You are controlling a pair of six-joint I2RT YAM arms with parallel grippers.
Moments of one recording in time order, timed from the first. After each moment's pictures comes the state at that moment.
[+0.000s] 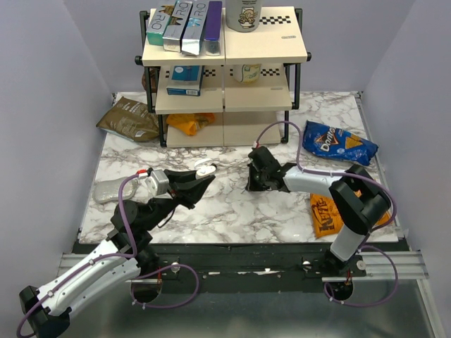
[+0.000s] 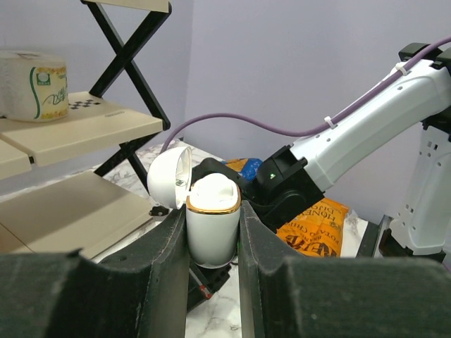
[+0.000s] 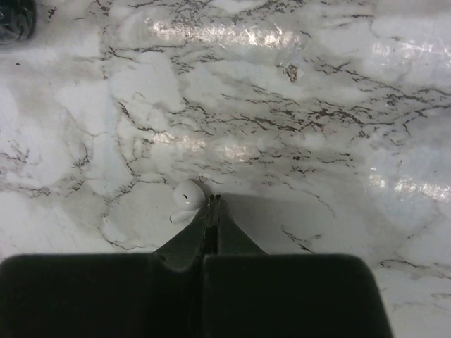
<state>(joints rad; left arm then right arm) -0.82 0.45 0.40 0.45 0.10 -0.21 0.71 1.72 0.92 -0.14 0.05 0.63</state>
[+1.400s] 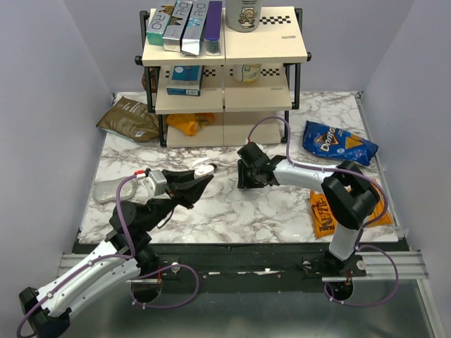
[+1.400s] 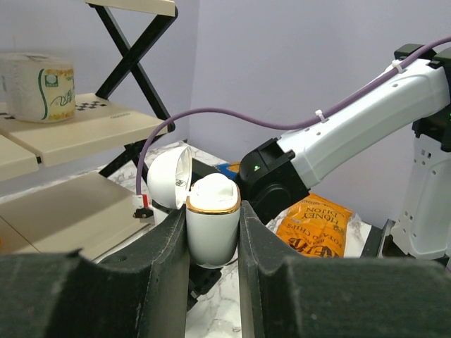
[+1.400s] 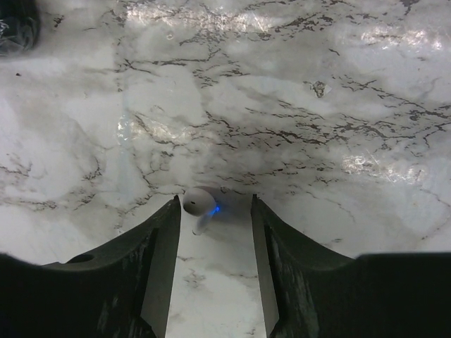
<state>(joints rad) -0.82 0.44 0.40 0.45 0.08 -0.21 0.76 1.81 1.11 -0.32 0.11 0.63</state>
